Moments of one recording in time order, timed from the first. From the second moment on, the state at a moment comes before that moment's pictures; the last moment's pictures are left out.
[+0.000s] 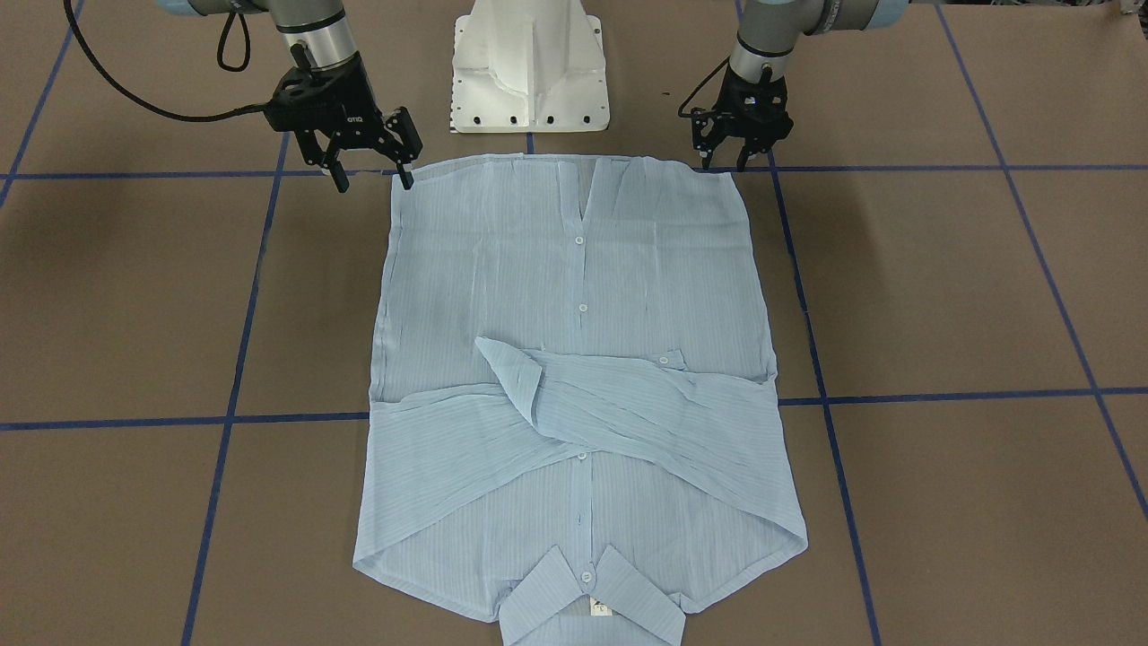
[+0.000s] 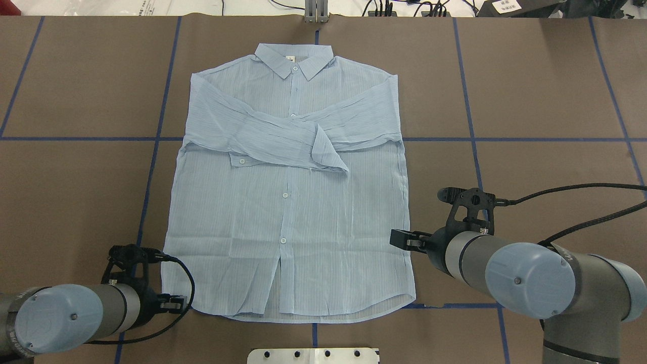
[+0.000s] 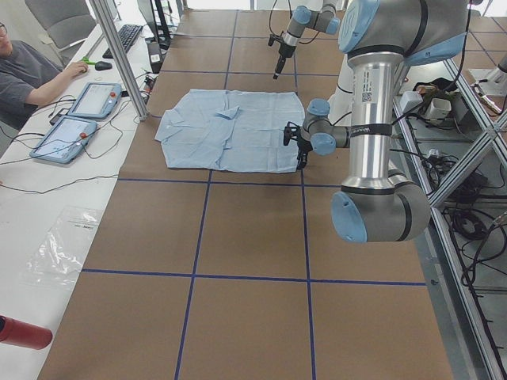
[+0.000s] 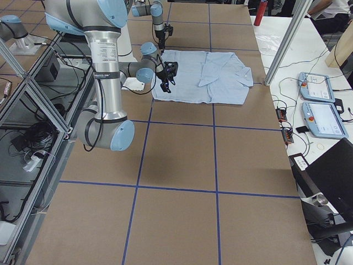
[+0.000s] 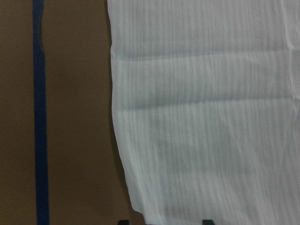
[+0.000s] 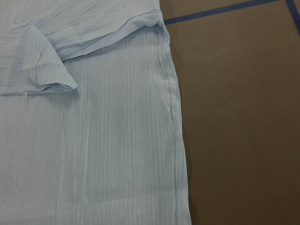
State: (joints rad) left arm -0.17 -1.54 -2.12 -1.88 -1.57 -1.37; right arm 0.27 -1.44 2.17 -1.35 1.42 1.53
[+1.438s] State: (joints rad) left arm -0.20 -1.55 -2.08 -1.89 -1.57 -1.37; right arm 0.27 -1.43 2.16 -1.35 1.42 1.53
